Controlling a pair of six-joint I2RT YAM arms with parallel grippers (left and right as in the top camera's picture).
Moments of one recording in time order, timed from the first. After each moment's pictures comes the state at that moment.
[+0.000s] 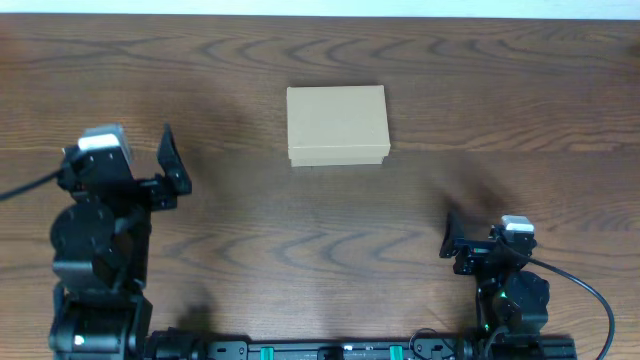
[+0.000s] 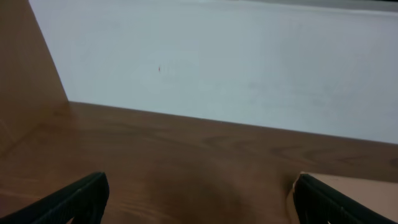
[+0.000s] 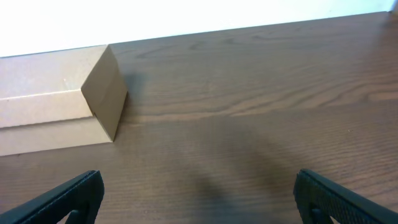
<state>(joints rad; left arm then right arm) -0.06 0.63 0.81 -0.35 -0.15 -0.09 0.03 0.01 0.13 -0.40 0.04 0.14</state>
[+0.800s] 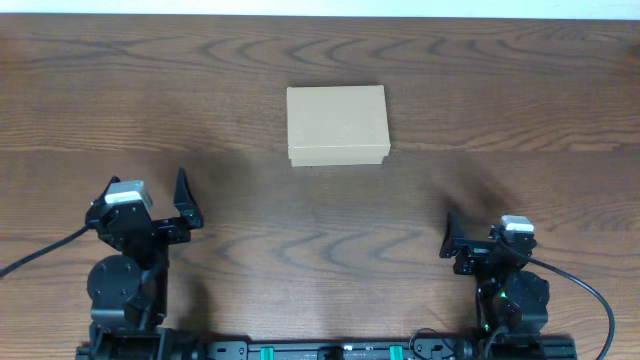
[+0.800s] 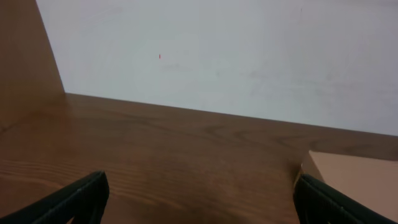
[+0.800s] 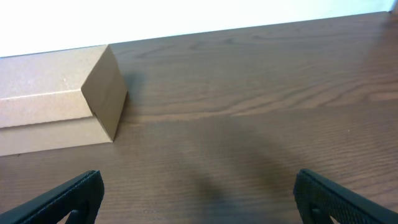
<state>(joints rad) -0.06 0.35 0.43 -0.19 -0.15 -0.09 0.03 0.01 0.13 -0.40 0.04 0.14</state>
